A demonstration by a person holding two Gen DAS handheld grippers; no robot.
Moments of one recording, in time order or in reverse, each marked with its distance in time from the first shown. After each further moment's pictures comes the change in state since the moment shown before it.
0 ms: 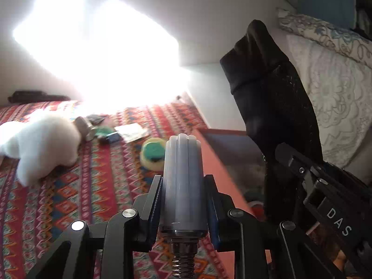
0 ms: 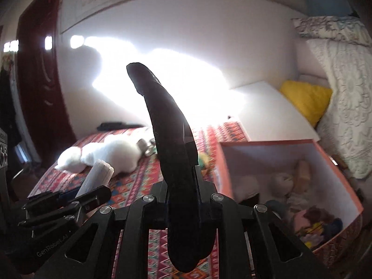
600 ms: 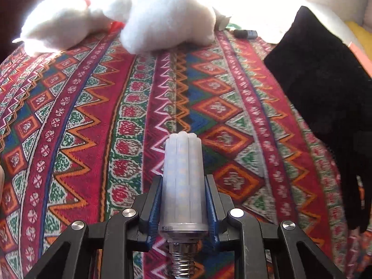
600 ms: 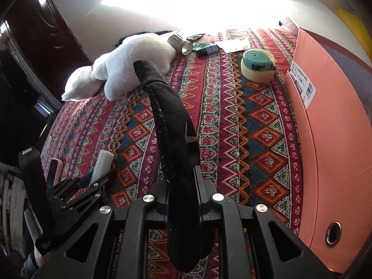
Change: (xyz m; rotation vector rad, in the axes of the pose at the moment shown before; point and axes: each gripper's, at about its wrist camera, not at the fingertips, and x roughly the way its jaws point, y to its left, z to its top) left arm 0.039 0.195 -0.142 -0.195 0.304 0.365; right arm 0.138 0.072 -0.089 -0.009 0.582 0.265
